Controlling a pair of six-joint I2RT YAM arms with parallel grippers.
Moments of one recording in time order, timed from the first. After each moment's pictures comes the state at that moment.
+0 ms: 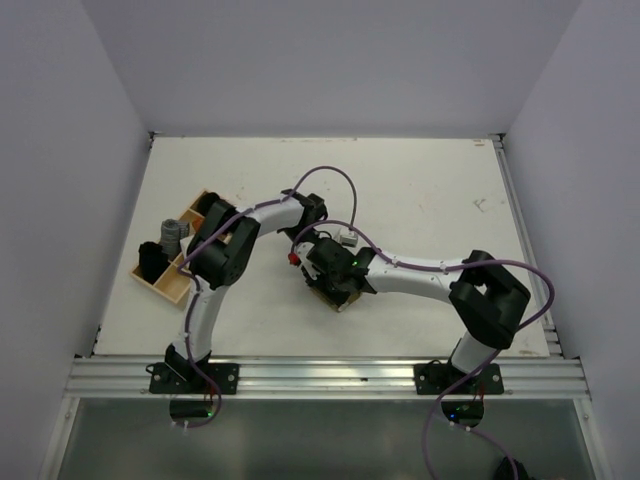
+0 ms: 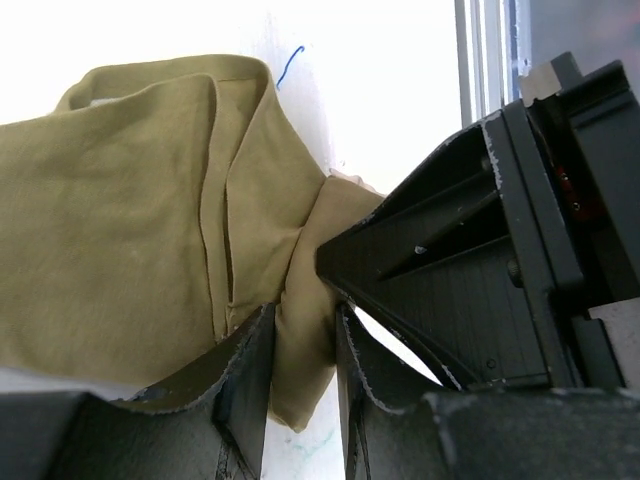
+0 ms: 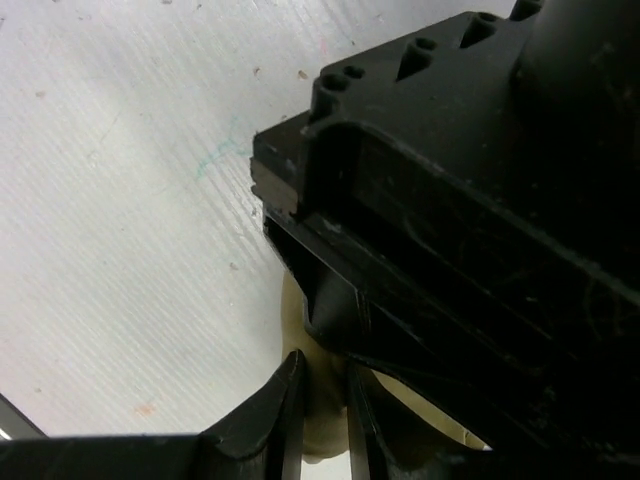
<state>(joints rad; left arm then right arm) -0.61 2.25 1.59 -1.10 0.99 0.90 0.98 1.69 1.03 -0.47 0.03 0.01</state>
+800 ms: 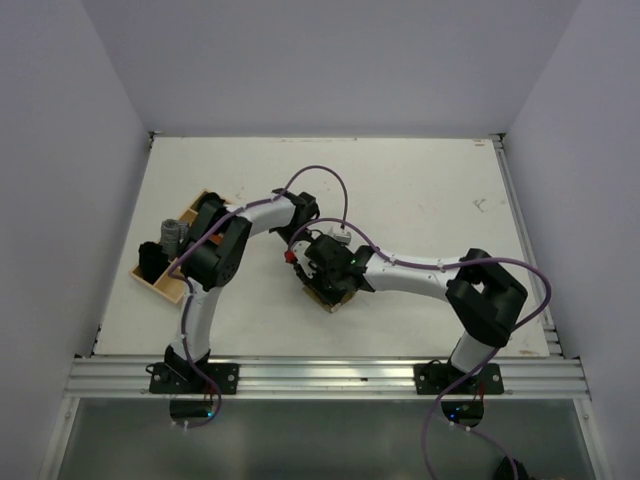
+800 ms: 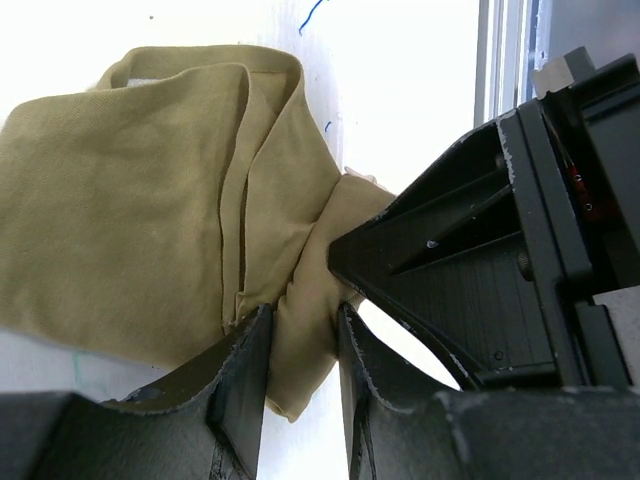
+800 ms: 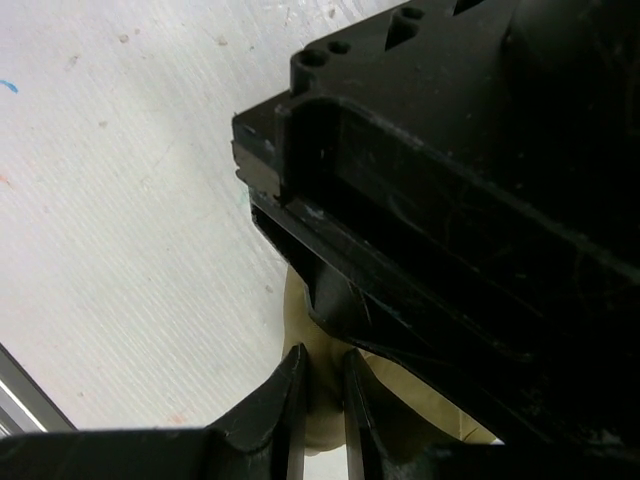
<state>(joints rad) -0.58 2.18 1.51 -1.07 0.92 0.82 0.97 1.71 1.04 -0.43 -0.05 0.01</state>
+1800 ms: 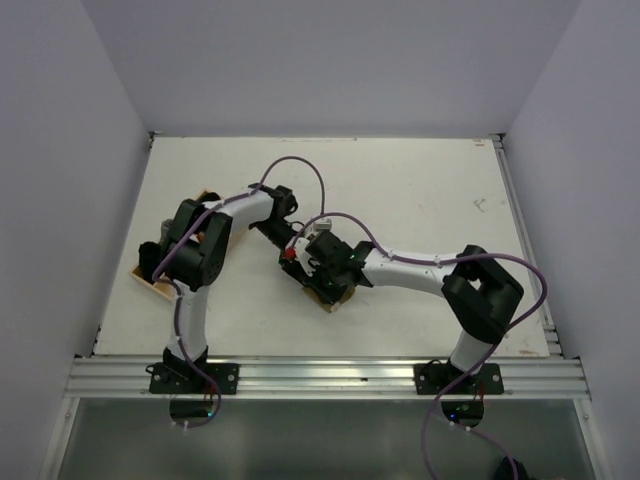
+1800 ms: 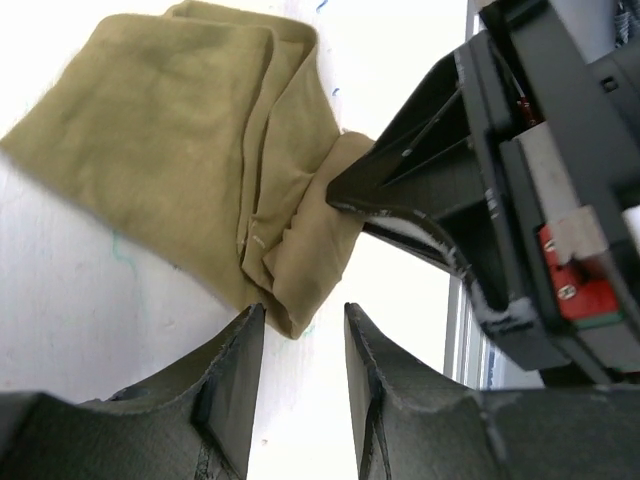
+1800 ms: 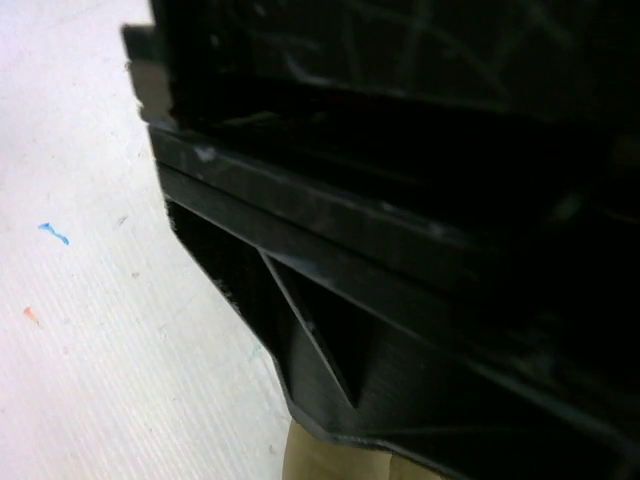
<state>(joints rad) -0.45 2.10 1.44 -1.08 0.97 0.84 0.94 1.74 1.07 -0.45 -0.11 -0.02</state>
